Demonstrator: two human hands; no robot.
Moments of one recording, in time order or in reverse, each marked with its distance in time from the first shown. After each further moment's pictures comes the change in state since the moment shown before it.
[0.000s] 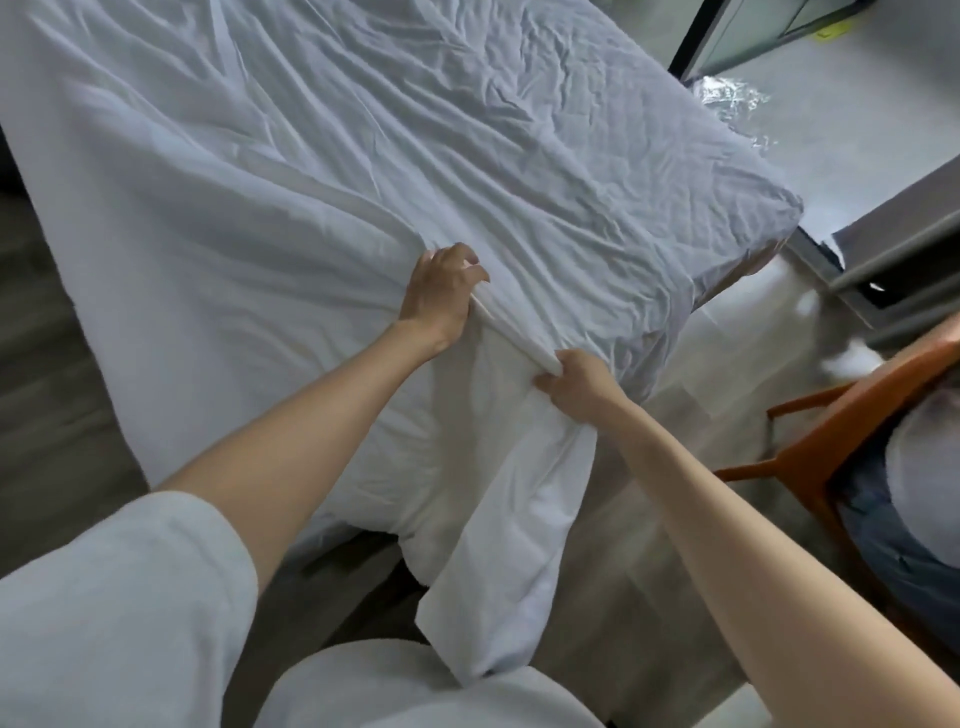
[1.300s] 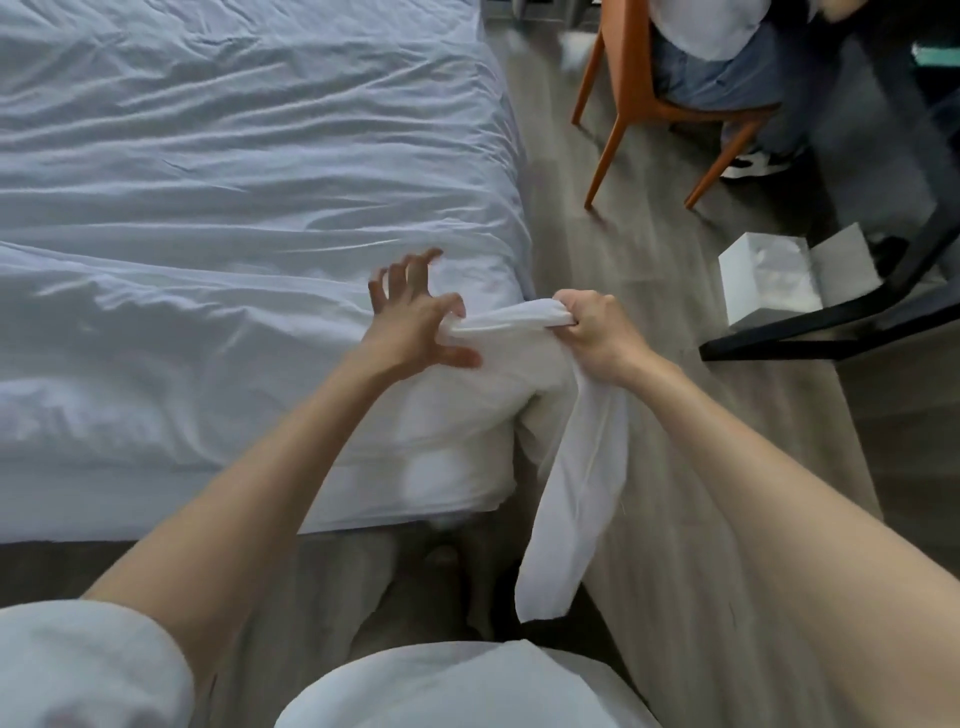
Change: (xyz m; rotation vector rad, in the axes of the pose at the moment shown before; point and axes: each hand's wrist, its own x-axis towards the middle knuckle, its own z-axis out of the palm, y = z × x) left_hand -0.166 -0.222 -0.118 0.151 -0.554 0.897; right_hand -0.189 -0.248 0.276 0.384 0.651 0.501
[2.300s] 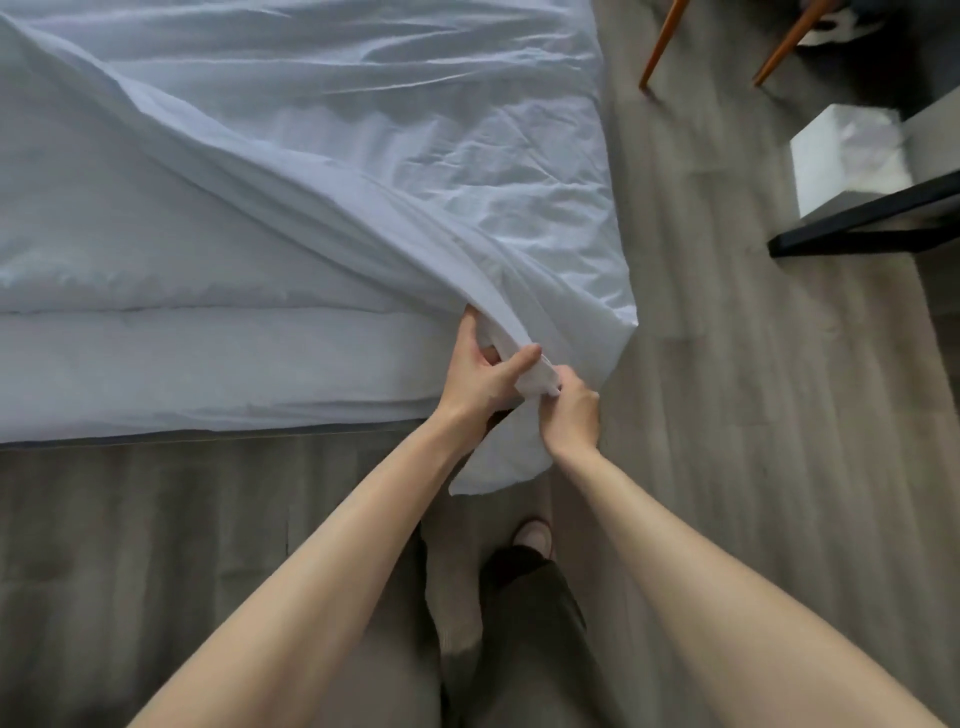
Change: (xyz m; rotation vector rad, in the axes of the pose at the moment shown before) left_hand -0.198 -0.043 0.147 -1.543 -0.009 -0.400; right_hand -0.139 -0.028 0.315 0.237 0.211 0.496
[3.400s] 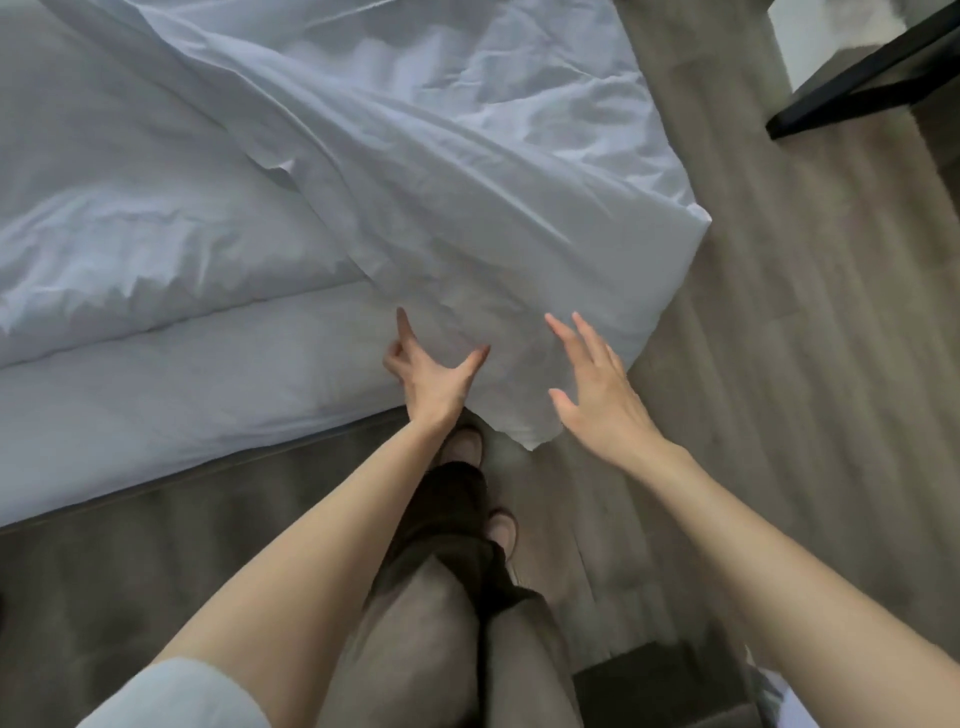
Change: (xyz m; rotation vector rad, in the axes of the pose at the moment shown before) left_hand 0.025 -0.079 -0.180 0.601 0.279 -0.139; right_hand -0.076 -0.034 0.078 -0.195 -0.212 -0.154
